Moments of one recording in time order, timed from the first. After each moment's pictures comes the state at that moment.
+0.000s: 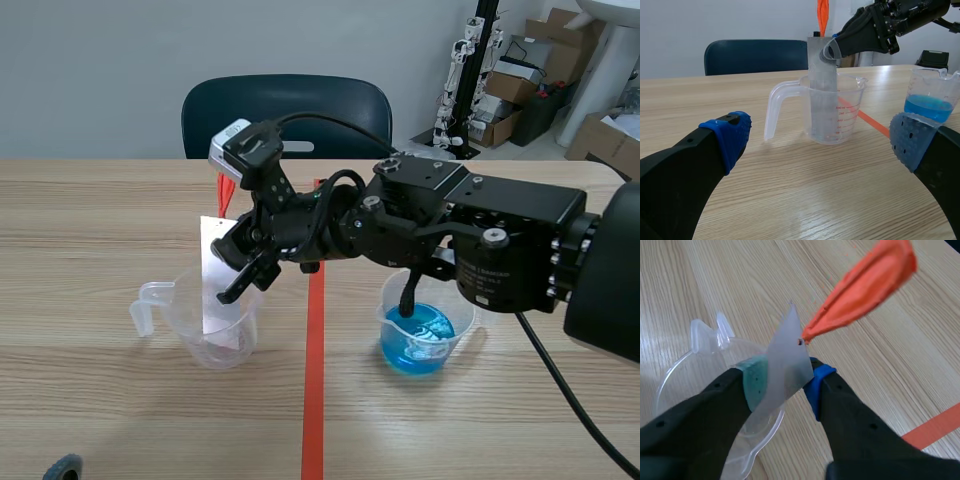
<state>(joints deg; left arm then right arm) 29.7 -18.1 -3.7 49.2 11.3 -24.0 -89.0 34.3 14.8 -63.5 65.1 32.7 18.1 -7.3</state>
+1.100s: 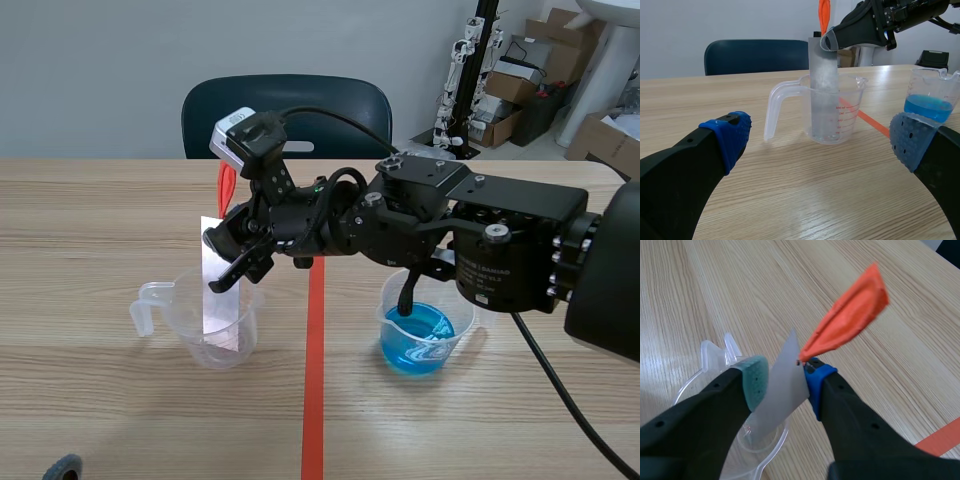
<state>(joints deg) 29.7 -18.1 -3.7 49.2 11.3 -24.0 -89.0 34.3 14.8 -63.5 65.1 35.5 18.1 -4.2</state>
